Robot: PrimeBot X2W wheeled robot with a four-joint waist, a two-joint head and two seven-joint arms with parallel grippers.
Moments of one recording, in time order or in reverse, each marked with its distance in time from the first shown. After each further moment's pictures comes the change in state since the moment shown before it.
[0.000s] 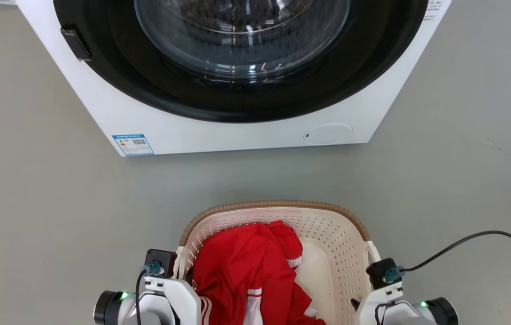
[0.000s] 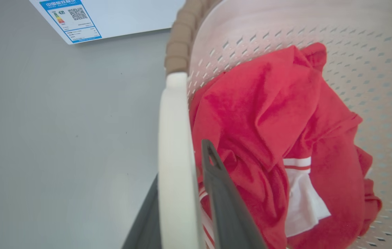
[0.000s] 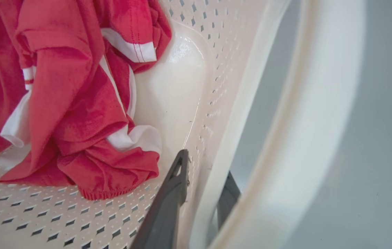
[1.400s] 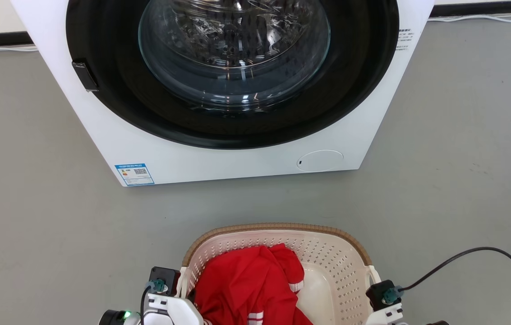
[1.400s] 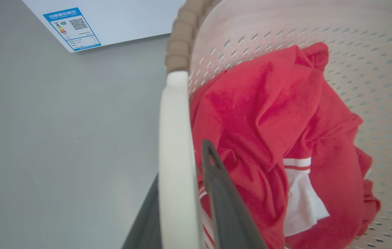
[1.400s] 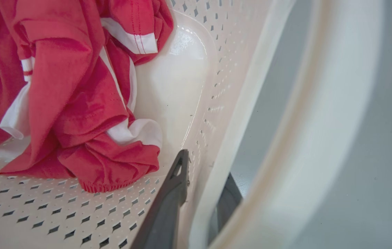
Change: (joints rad) left arm 0.020 0.015 -0.275 0.019 -0.264 0.032 -0.011; right arm 0.063 -0.003 0.055 -0.005 0.051 0.000 0.035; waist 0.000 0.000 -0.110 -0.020
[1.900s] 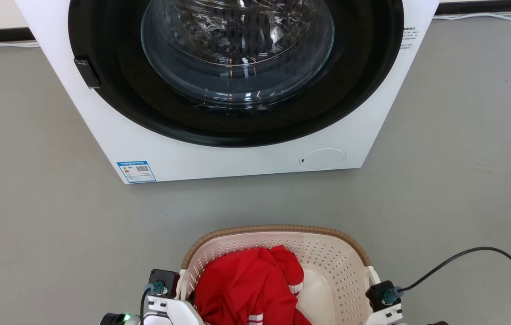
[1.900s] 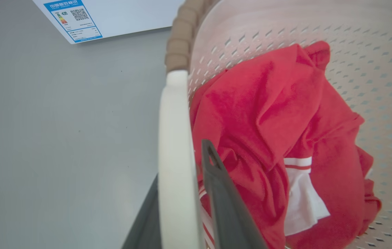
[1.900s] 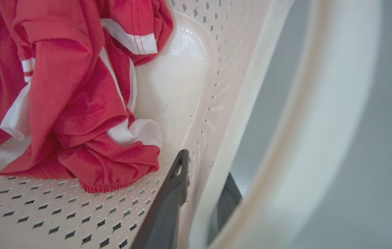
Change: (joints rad) left arm -0.001 0.001 -0.055 0.006 -0.066 0.008 -0.003; right arm 0.000 0.000 0.005 0.003 0.000 0.000 0.001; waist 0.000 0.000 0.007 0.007
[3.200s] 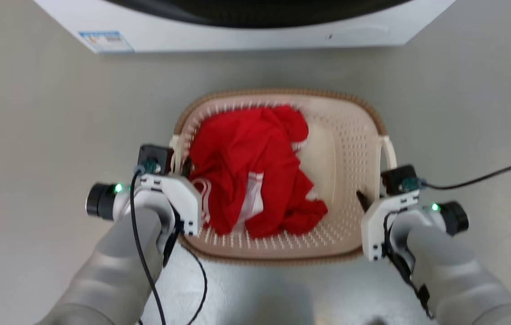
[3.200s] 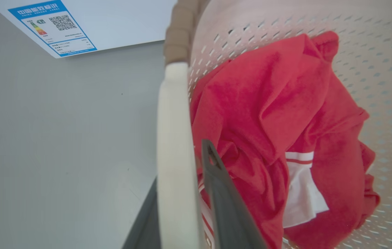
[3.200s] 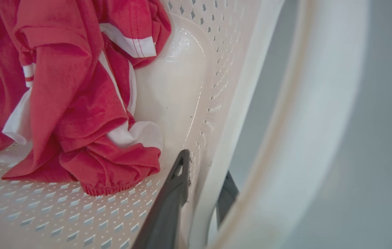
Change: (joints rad) left arm -0.359 0.007 0.103 -0.020 0.104 0.027 -0.006; right arm -0.350 0.001 -0.100 0.082 -0.055 0.009 -0.171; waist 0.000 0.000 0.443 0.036
